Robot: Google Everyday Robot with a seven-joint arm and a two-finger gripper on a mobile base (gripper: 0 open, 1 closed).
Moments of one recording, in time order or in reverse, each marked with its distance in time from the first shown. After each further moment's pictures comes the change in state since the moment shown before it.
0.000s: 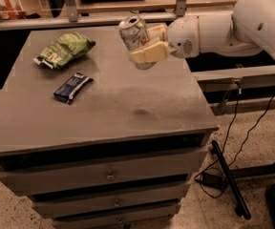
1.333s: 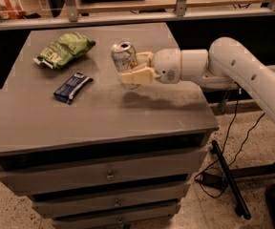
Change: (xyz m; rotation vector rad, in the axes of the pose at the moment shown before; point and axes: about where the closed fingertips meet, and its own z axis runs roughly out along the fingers) arm 0.054 0.007 0.047 -0.057 -0.157 0.070
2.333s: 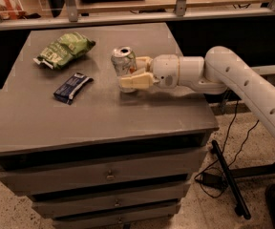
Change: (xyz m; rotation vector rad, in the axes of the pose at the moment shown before) arm 0.015 -0.003 0.009 -0.042 -0.063 -0.012
